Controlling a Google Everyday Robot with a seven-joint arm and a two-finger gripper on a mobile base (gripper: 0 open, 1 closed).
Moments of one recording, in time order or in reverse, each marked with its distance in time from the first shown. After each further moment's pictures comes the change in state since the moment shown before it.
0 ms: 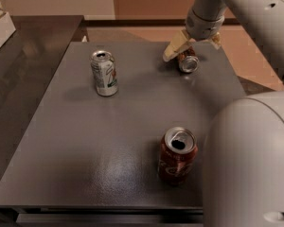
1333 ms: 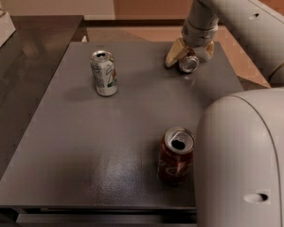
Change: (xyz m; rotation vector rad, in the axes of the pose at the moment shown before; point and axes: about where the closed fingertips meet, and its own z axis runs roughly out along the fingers) arm -0.011 -0.007 0.039 0.020 0.016 0.077
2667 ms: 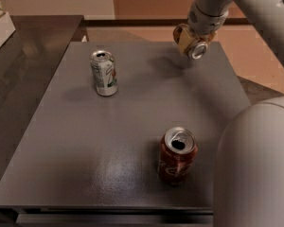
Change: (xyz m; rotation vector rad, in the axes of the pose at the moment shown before) arm 0.002 0.003 -0.056 0.005 -0.101 -0.118
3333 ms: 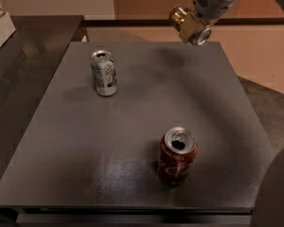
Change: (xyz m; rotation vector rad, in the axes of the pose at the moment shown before) arm -0.002 0.020 -0.069 0.003 -0.128 -0.208
